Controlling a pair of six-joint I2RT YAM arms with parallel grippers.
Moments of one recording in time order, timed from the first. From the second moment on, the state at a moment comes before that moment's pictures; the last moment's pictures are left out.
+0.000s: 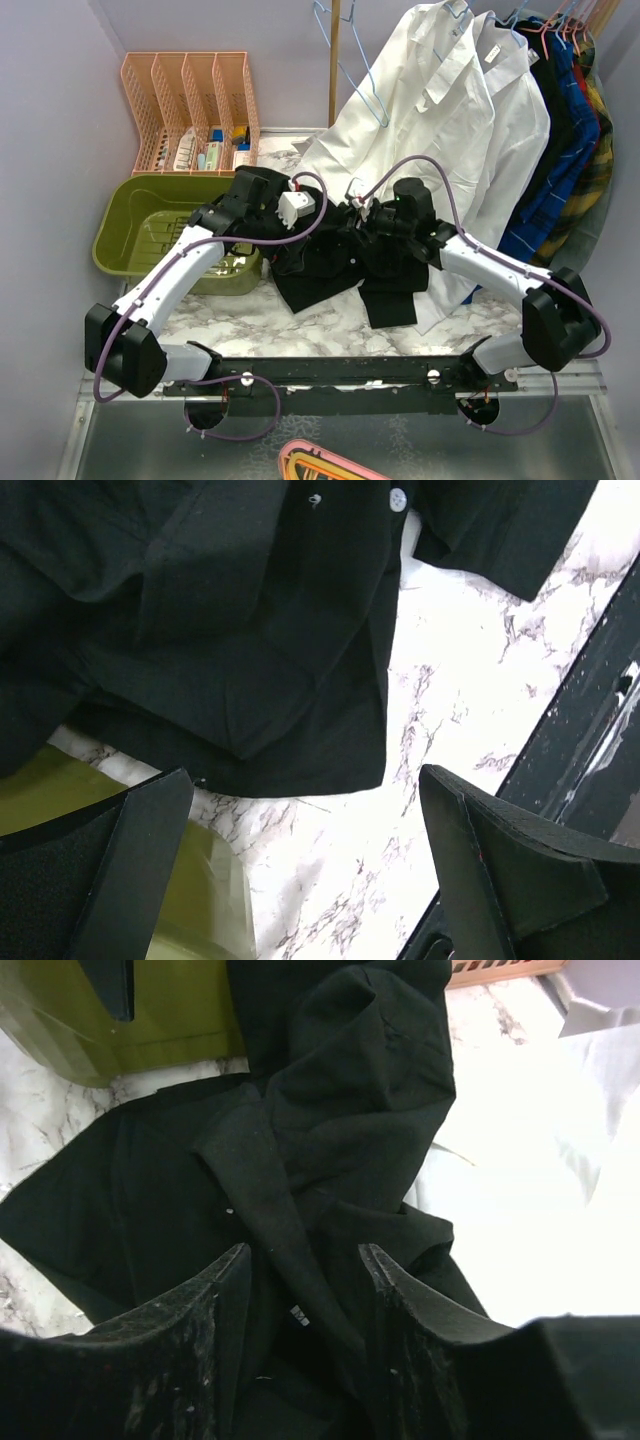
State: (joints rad) left arm -0.45 1.30 1.15 -0.81 0.52 0.36; right arm 0.59 1.43 0.92 0.13 -0.49 -0.42
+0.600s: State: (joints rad) left arm -0.43 1.32 1.09 -0.61 0.48 0.20; right arm 0.57 1.51 0.95 0.13 -0.49 -0.43
